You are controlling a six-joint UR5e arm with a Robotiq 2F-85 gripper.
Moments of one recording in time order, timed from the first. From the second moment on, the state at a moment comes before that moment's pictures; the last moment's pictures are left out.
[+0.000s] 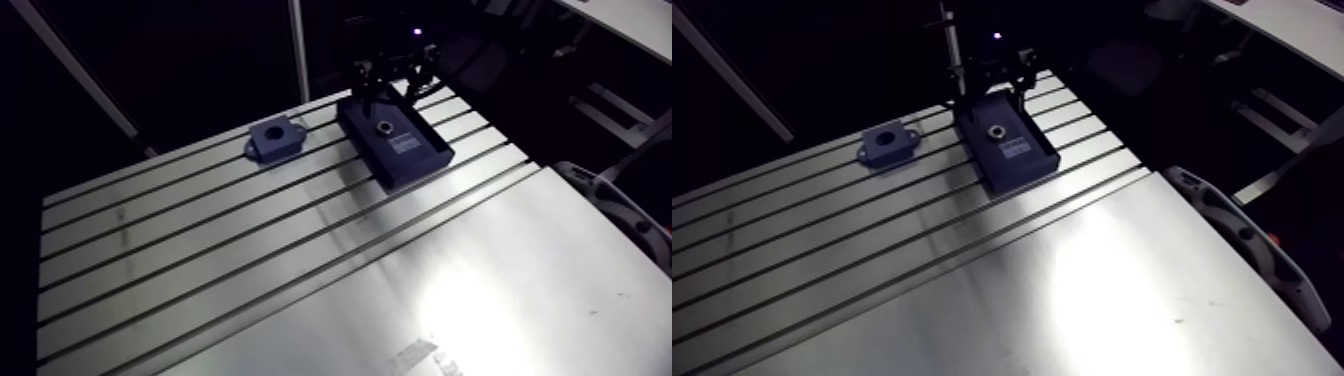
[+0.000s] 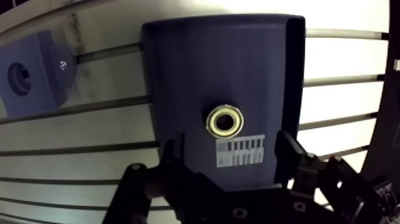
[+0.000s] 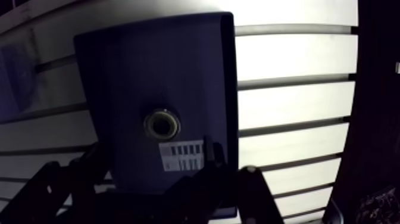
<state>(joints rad) -0.51 -1.04 1.64 -2.10 -1.61 -1.97</state>
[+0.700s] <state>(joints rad) -0.49 -1.00 1.64 -2.15 -1.61 -1.96</state>
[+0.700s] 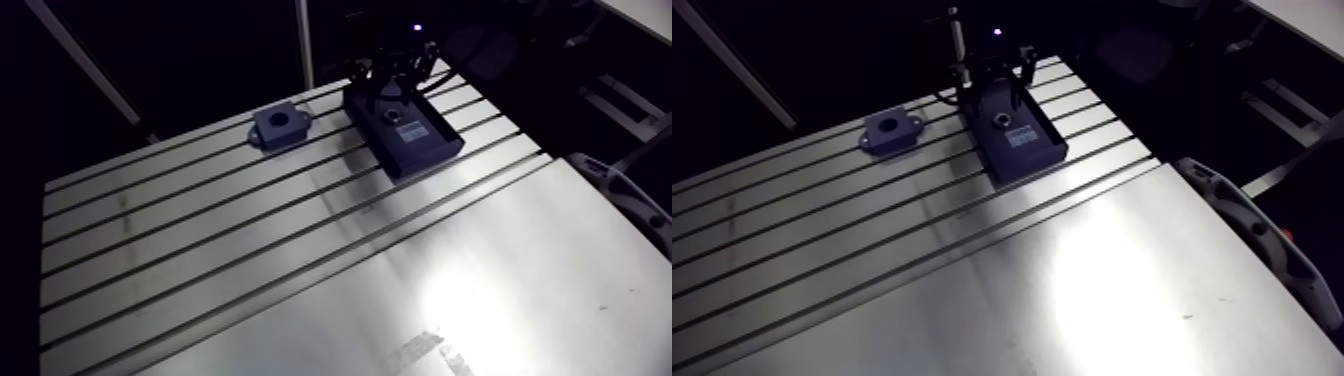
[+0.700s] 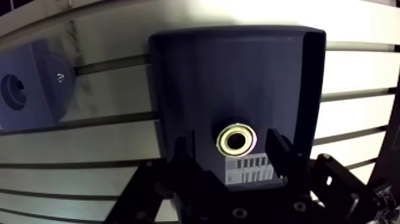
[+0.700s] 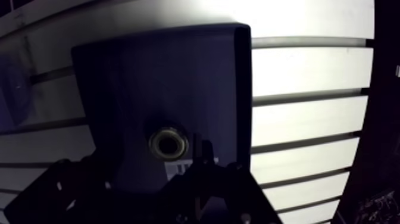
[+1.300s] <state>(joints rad) -0.49 -0.99 1.64 -2.15 -1.61 -1.96</state>
